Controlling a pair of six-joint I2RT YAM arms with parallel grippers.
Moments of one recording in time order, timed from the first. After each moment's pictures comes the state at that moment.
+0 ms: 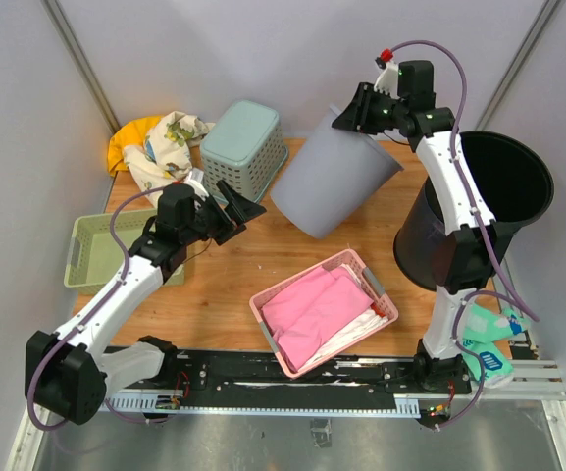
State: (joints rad) left arm -0.36 1.08 0.82 -0.12 0.30 -1.00; right arm 0.20 1.93 2.11 -0.61 -0.59 0.38
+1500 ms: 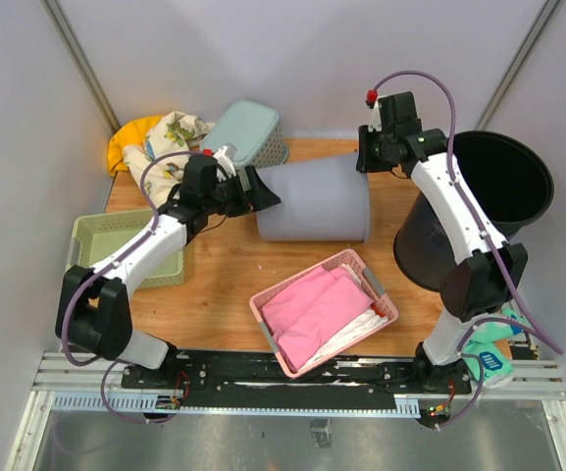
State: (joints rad) left arm -0.36 1.44 1.04 -0.09 0.36 -0.63; right arm 0.31 1.73 1.84 -0.86 -0.04 0.13
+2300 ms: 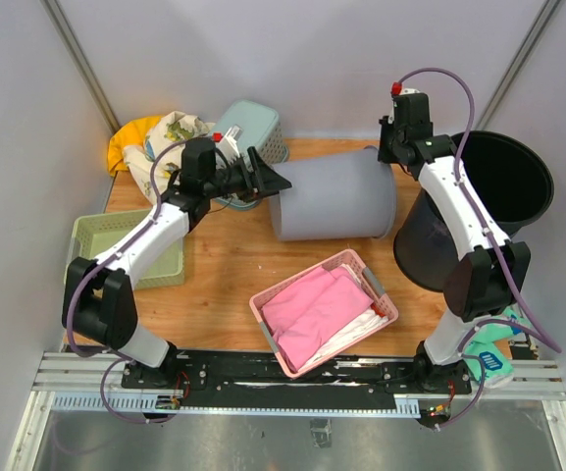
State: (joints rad) left arm -0.35 1.51 1.15 0.06 0.66 -0.83; right arm 0.25 1.72 1.74 -0.64 0.12 0.17
